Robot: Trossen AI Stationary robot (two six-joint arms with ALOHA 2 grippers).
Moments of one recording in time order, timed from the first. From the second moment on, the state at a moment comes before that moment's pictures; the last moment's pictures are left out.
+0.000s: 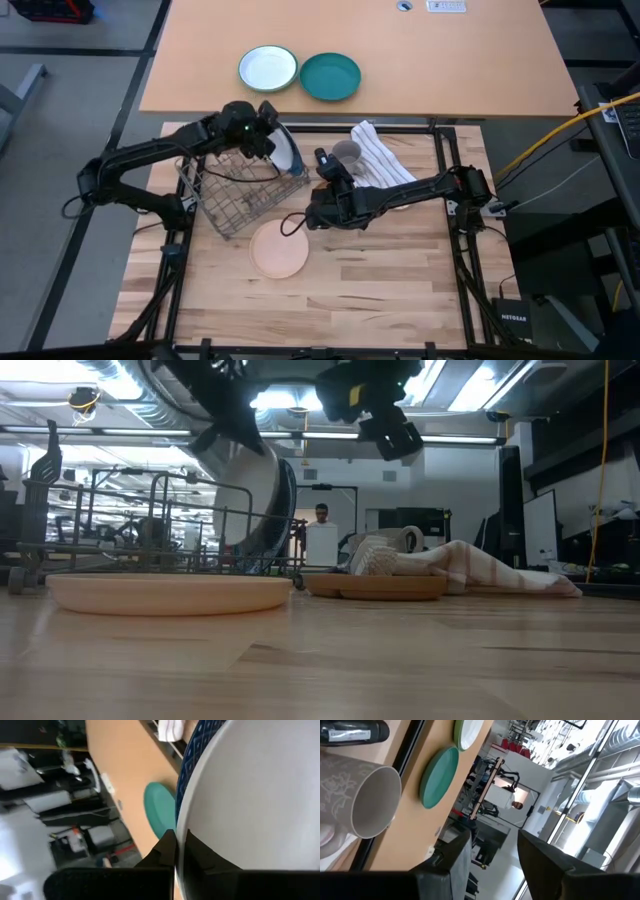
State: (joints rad) left arm 0.50 1.26 1.10 -0.41 -0.29 1.58; right arm 0.15 1.94 1.62 -0.86 1.34 -0.78
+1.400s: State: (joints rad) left arm 0.50 1.25 0.97 -0.36 -0.18 1.48; right arm 0.08 1.94 1.62 -0.86 1.29 -0.79
